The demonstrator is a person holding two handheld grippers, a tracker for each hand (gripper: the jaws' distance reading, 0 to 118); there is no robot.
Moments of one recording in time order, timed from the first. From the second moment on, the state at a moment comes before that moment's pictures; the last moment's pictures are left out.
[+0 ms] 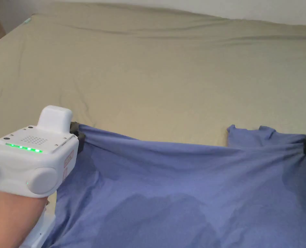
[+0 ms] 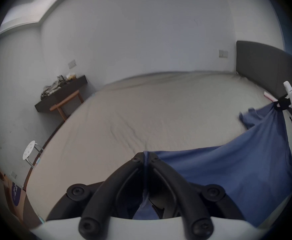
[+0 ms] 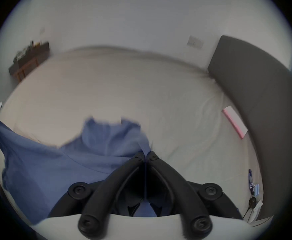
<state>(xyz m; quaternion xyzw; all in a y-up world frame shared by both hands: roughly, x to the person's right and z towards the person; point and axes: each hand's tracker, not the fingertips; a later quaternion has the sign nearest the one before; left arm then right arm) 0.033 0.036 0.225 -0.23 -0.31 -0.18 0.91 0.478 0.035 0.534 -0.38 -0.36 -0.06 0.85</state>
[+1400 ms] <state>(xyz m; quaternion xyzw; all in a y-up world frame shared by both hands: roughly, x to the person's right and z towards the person) 0.018 0.386 0.183 0.04 -0.28 -0.07 0.96 0.406 0.410 0.584 -0.01 -0.47 0.16 0.87</state>
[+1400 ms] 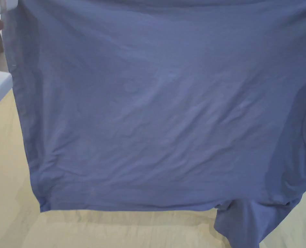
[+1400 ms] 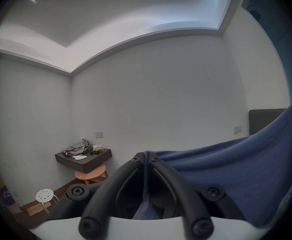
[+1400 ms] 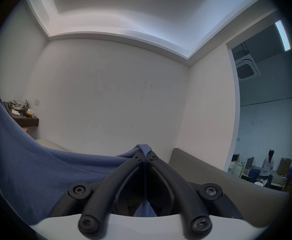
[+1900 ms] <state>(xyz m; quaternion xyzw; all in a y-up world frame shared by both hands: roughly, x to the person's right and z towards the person) 0.100 0.409 0.082 0.01 -0.26 -0.07 0.96 0.493 0.424 0.465 -0.02 -0.49 0.18 0.85</state>
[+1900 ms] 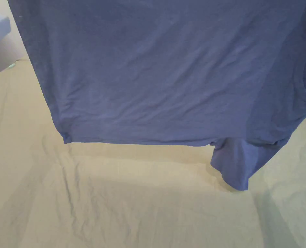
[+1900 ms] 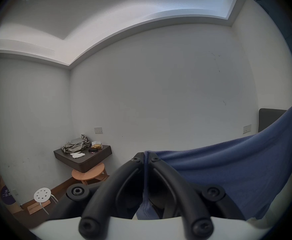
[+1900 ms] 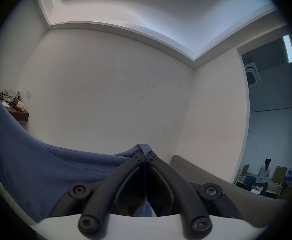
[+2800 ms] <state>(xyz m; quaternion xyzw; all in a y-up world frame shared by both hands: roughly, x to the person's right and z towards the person) 0.090 0.086 0.099 -0.19 -0.30 -0.20 0.91 0.490 0.086 0.505 -0.31 -0.37 0.04 0.87</state>
